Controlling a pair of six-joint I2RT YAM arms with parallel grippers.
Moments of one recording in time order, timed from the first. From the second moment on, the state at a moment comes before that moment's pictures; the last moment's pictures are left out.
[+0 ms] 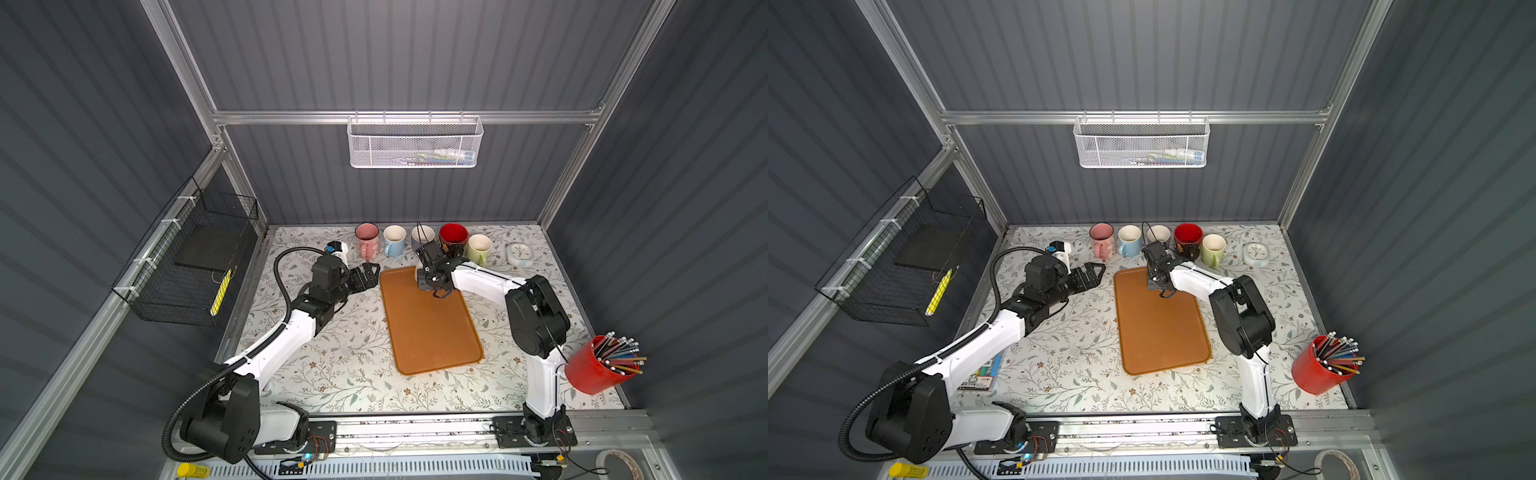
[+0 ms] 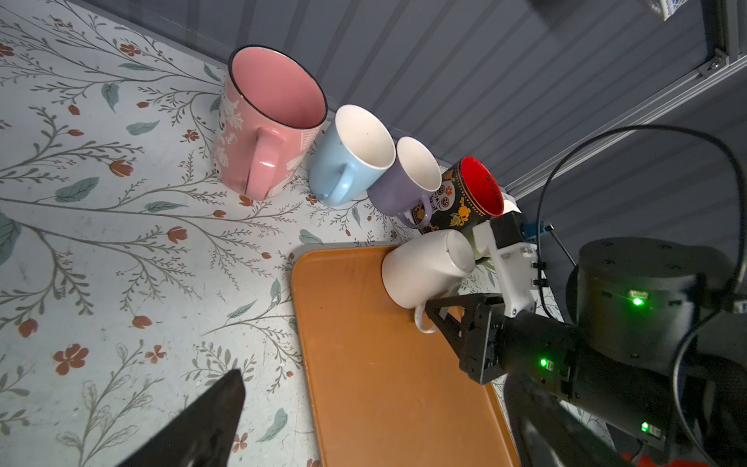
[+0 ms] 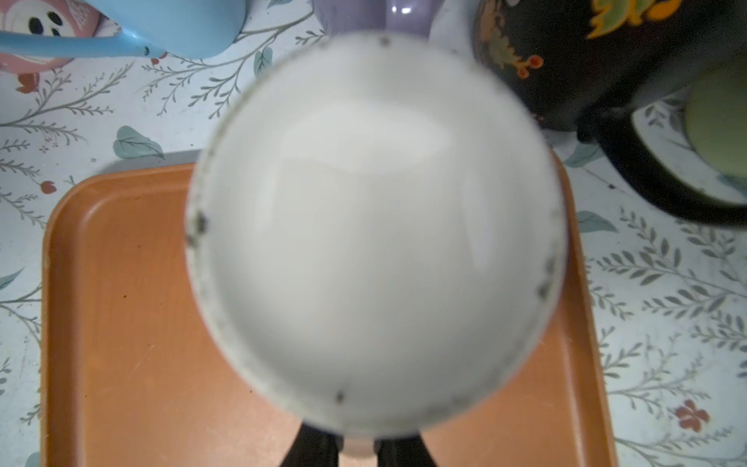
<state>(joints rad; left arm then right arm) -0.41 1.33 0.85 0.03 0.16 -0.59 0.57 2.04 1.48 -0.47 0.22 0.44</state>
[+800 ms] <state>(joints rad) -0.43 1.37 0.75 0.24 0.28 -0.61 0.57 1.70 1.21 -0.33 0.04 0.38</state>
